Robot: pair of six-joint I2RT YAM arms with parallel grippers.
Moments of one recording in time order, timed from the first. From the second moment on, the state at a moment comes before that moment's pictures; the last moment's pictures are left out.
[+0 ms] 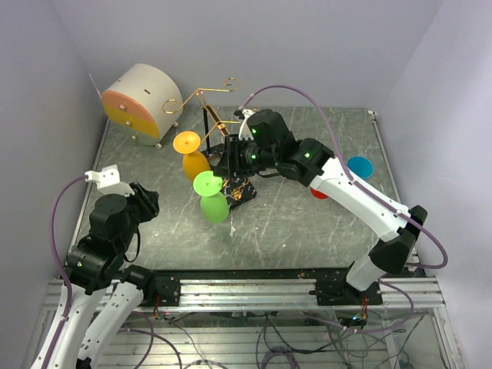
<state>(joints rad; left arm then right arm) -0.35 0.44 0.82 -0.72 -0.29 -0.48 0.91 1.60 1.76 -0.72 -0.14 0.61</state>
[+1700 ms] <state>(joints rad) -0.35 0.44 0.82 -0.72 -0.29 -0.48 0.95 1.60 1.67 -0.61 -0.22 0.63</state>
